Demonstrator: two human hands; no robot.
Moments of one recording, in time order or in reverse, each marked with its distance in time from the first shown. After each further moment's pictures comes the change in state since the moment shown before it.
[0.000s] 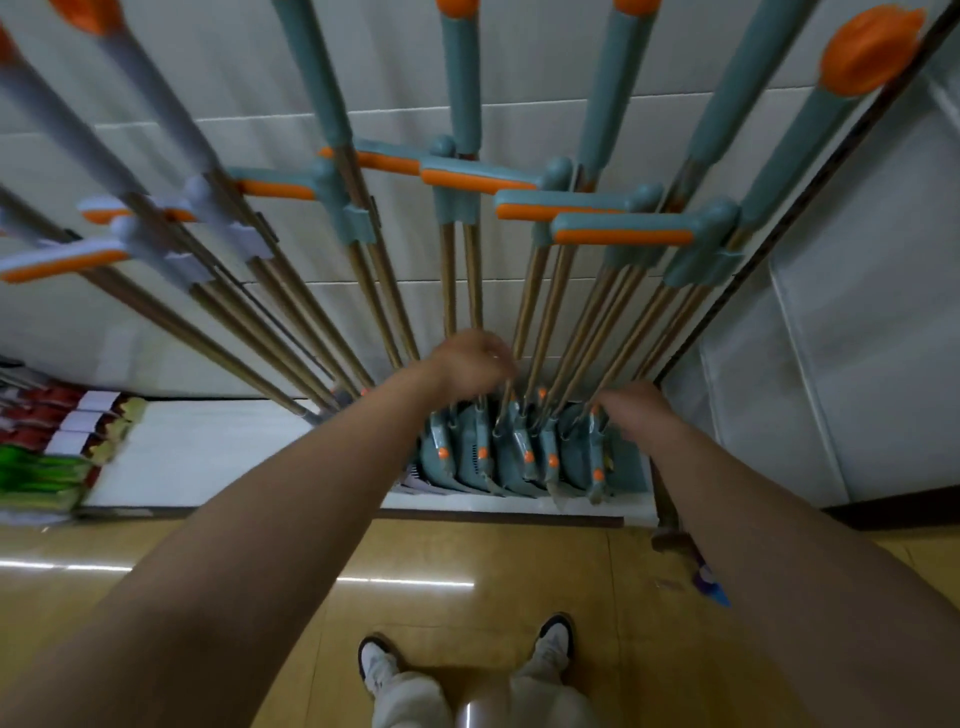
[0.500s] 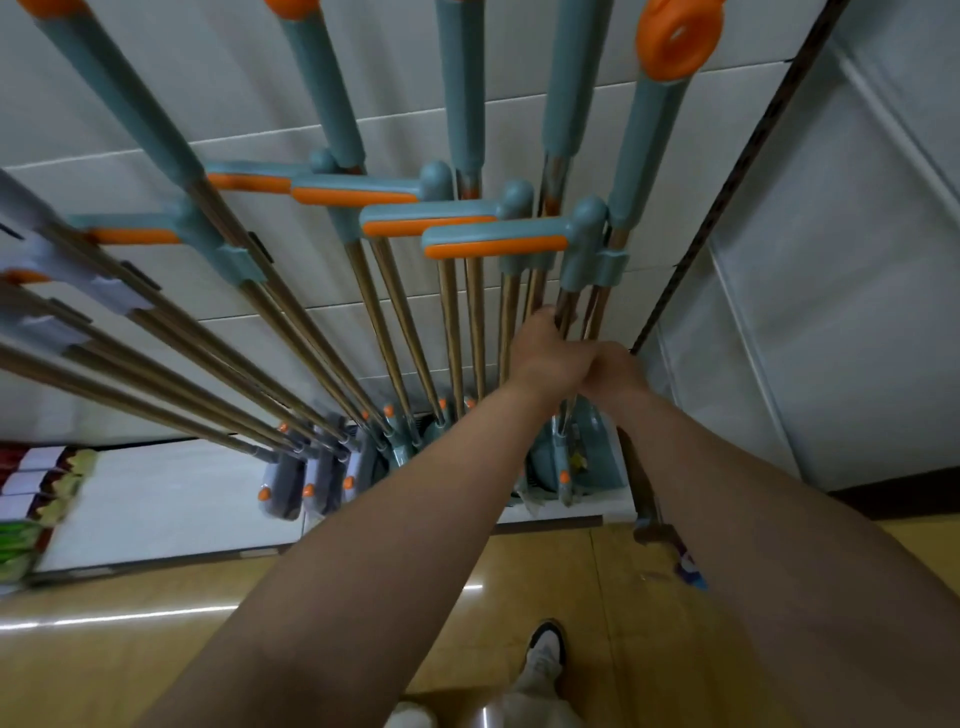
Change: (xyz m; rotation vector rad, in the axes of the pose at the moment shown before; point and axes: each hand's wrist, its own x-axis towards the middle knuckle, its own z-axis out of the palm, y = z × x) left_hand 0.035 0.120 0.112 -0.350 0.188 0.088; right_hand 0.041 -0.016 -0.048 -0.404 0.122 -0.252
